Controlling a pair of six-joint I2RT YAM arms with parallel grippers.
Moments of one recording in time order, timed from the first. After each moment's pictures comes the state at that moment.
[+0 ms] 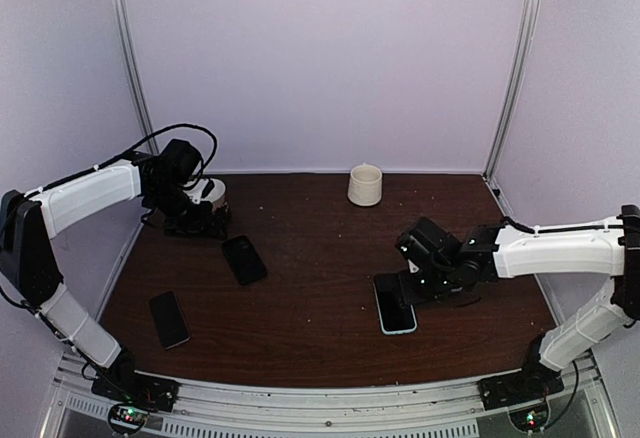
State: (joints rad) left arm -0.37 1.55 1.26 -0.88 0.07 -0.24; right arm 0.92 1.41 0.87 -0.57 0.20 0.67
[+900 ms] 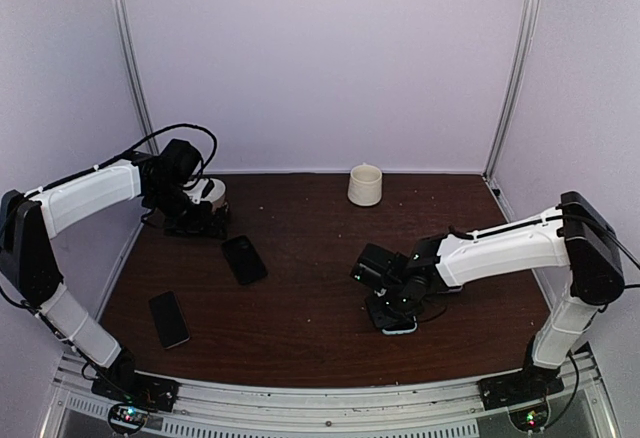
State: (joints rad) left arm -0.37 1.55 1.26 -0.88 0.07 -0.24; right arm 1.05 1.72 1.05 -0.67 0.18 0.74
